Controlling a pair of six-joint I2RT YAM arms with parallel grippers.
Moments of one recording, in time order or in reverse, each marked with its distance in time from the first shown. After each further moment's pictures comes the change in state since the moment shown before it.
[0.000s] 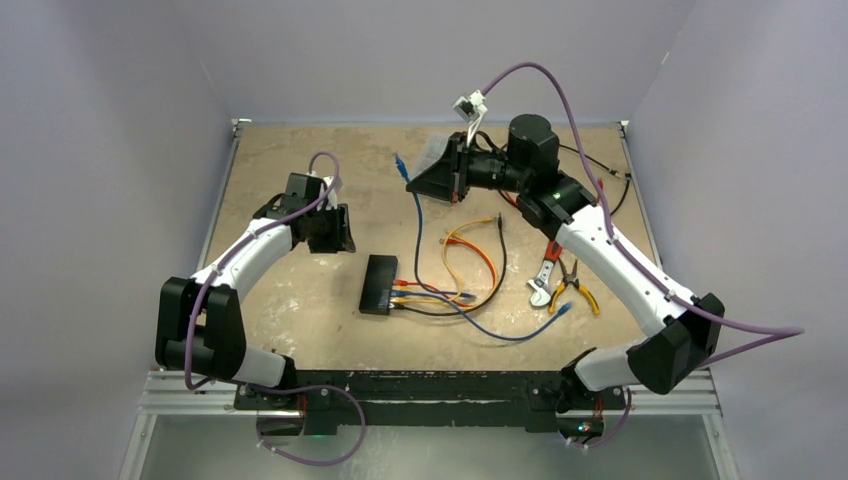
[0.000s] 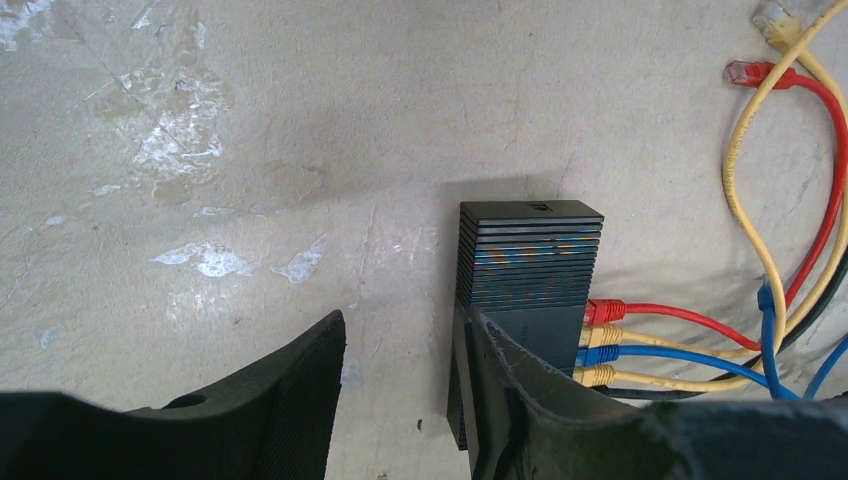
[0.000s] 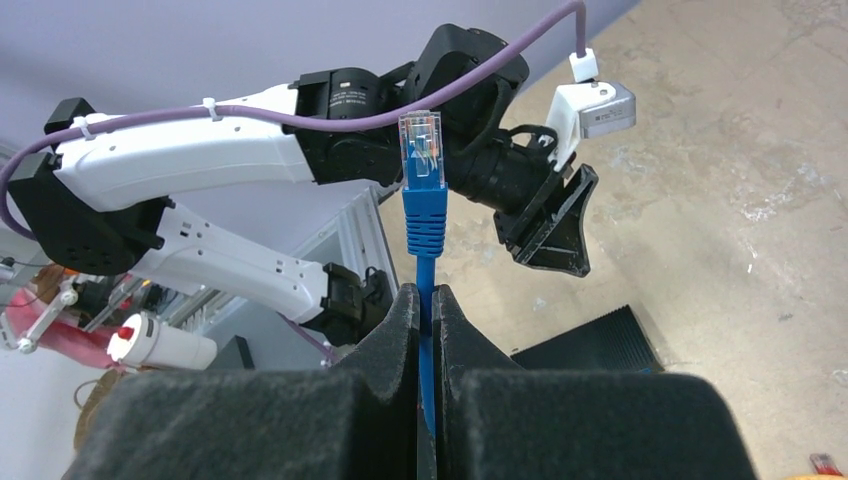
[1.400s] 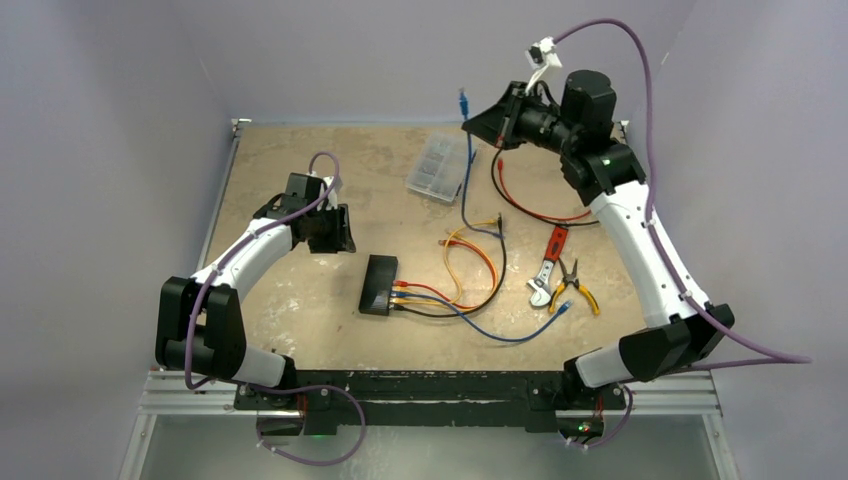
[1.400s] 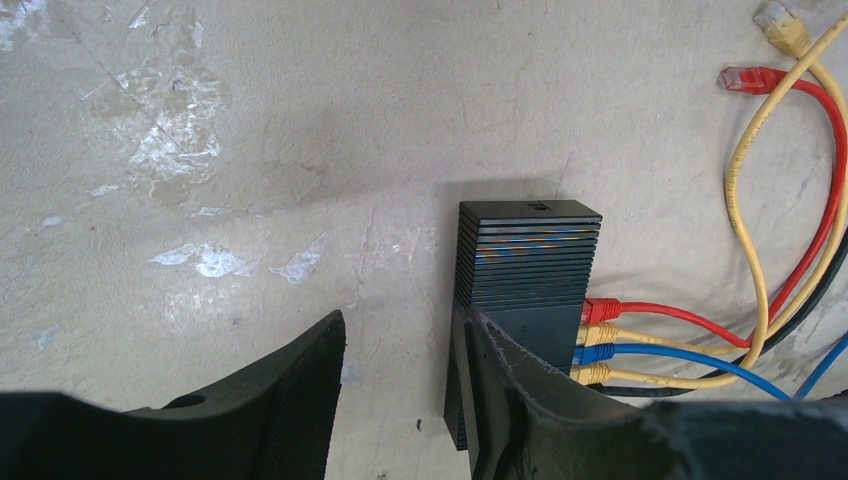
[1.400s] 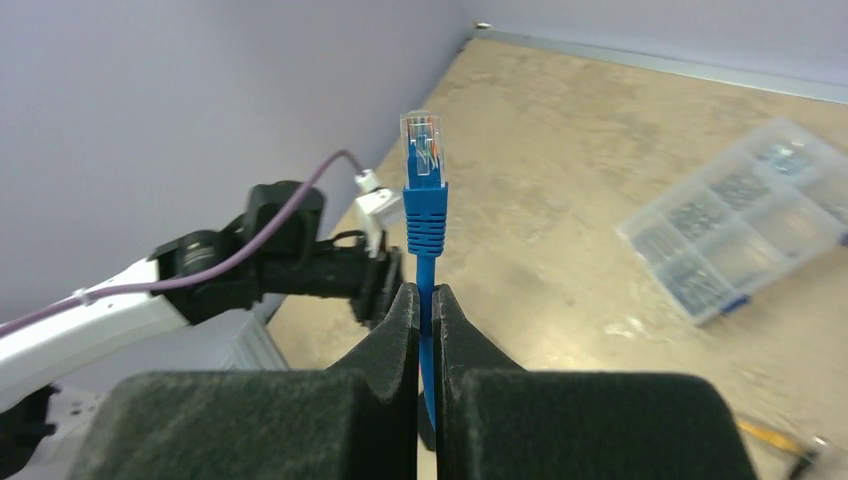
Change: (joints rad) left arm 0.000 0.001 0.000 0.000 0.003 0.000; right arm -0.217 0.045 0.268 -0.254 0.187 -0.015
